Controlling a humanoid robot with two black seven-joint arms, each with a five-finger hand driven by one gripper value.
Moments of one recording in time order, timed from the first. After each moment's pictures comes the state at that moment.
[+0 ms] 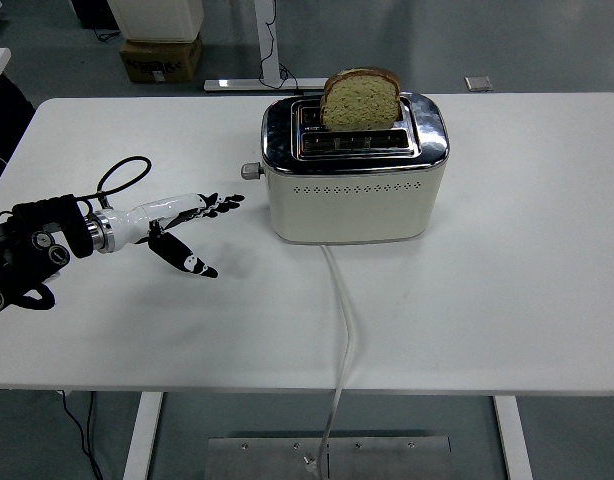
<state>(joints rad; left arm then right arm) -0.83 0.51 -0.41 -0.90 1.12 -0.32 -0.33 0.00 0.00 0.42 0.10 -0.35 0.07 0.09</state>
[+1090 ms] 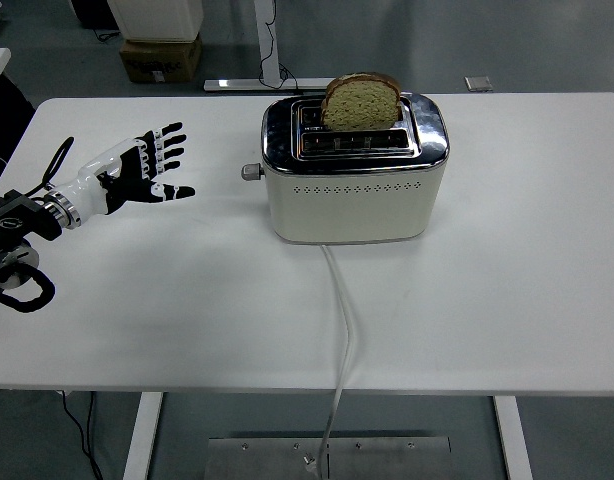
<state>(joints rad) -0.83 0.52 -0.41 -0.78 0.41 -0.32 -0.34 0.00 0.00 0.42 0.10 -0.35 0.07 0.09</state>
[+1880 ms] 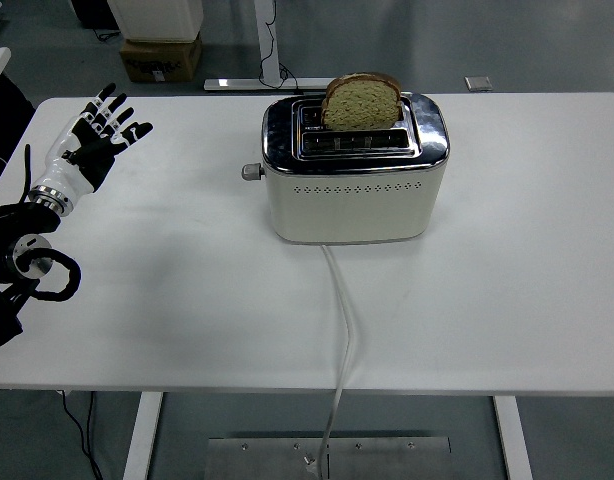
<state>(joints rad) -0.84 0.34 -0.53 -0.47 0.02 -0.31 -0.41 0.00 0.00 0.42 0.10 -0.35 0.07 0.09</state>
